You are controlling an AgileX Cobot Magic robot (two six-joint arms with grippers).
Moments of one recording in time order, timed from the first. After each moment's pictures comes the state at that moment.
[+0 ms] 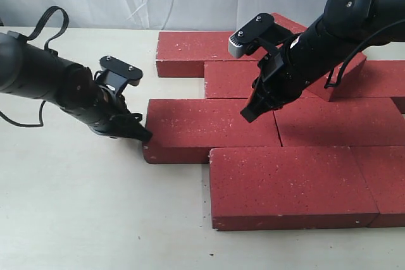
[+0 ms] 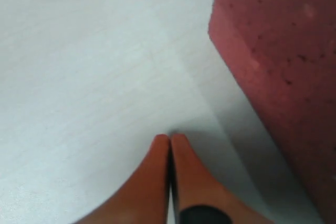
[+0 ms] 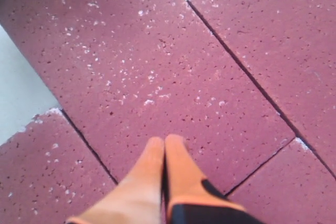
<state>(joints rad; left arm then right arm) -0.43 1.93 -0.96 -0.02 0.23 0.09 0.39 1.75 -1.13 0.43 0.67 -0.81</state>
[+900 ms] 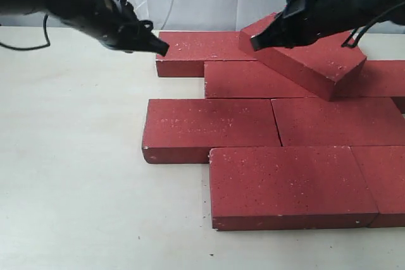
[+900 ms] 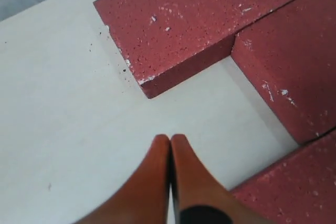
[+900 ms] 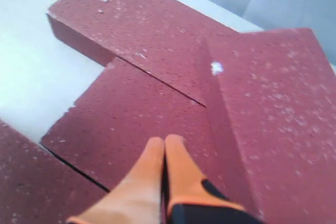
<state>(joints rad) -0.42 1.82 -1.32 -0.05 0.41 0.12 0.28 1.73 -1.19 0.47 0.35 -0.66</state>
